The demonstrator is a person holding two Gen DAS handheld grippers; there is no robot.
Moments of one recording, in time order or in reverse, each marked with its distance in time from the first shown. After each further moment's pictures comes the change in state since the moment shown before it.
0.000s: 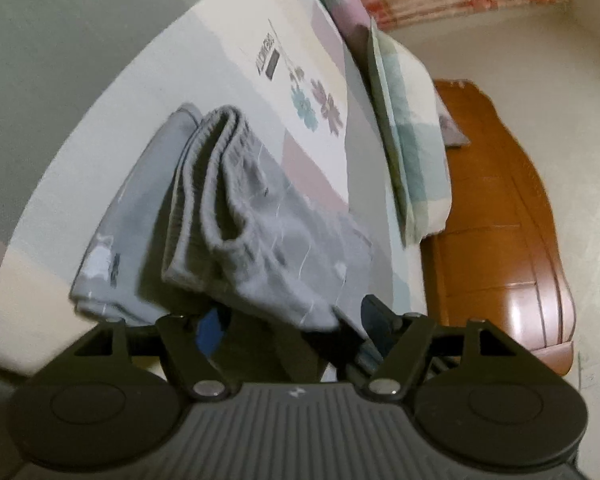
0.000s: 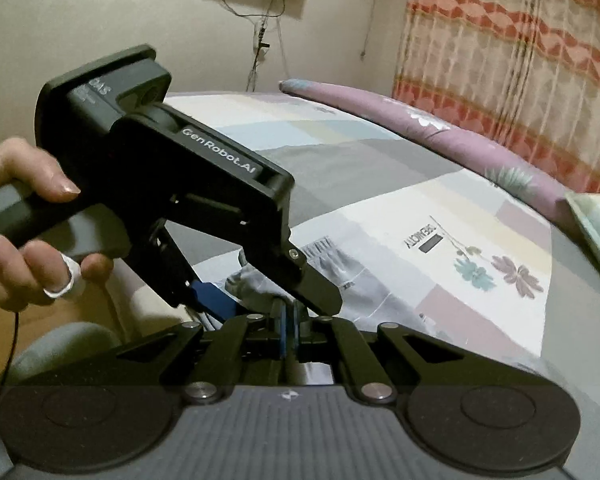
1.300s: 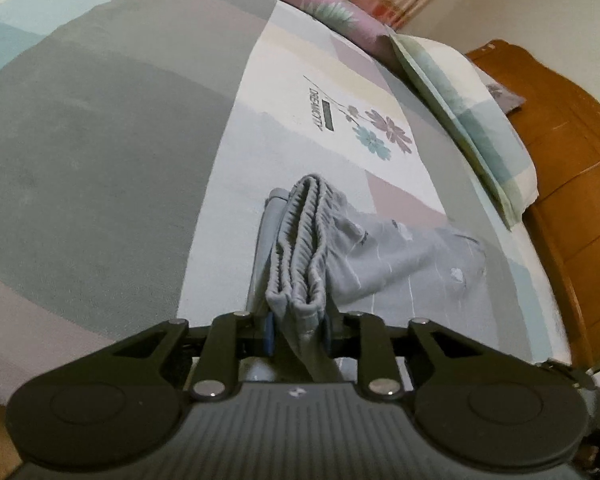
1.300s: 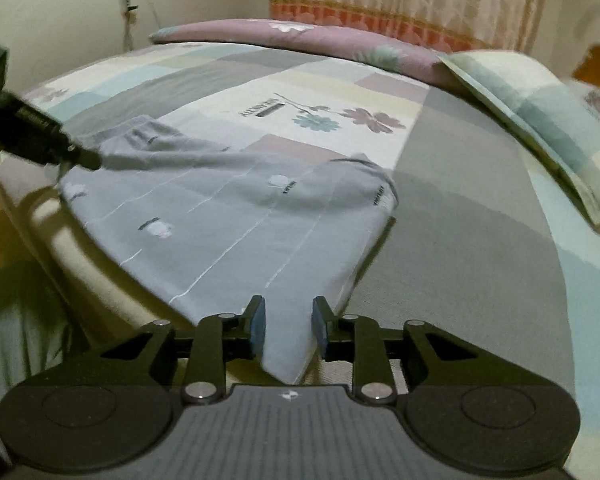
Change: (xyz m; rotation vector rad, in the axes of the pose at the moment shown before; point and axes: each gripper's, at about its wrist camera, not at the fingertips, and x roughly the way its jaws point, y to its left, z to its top) left arm -0.040 -0.007 0.008 0.372 -0.105 0.362; right arm -0.066 -0.109 -0.111 0.350 0.200 -0.230
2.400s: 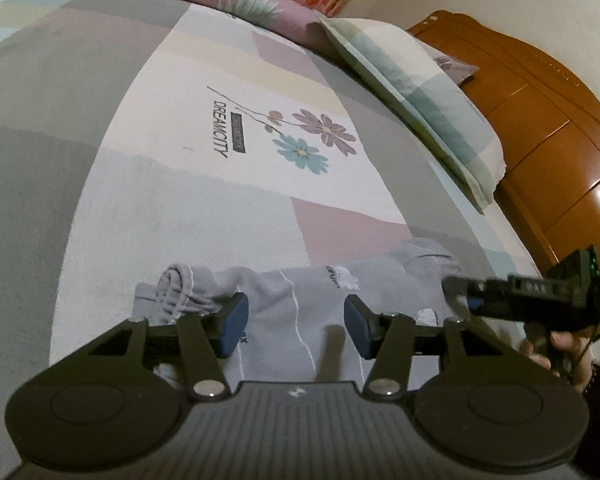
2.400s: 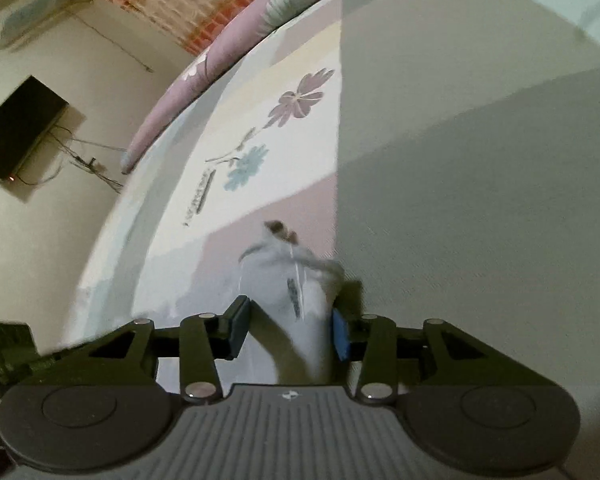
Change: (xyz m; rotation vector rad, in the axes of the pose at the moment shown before) left arm 0.089 -0.051 0.048 0.172 0.010 -0.108; right arm 0.119 -0.114 0.067 0.687 0.016 0.367
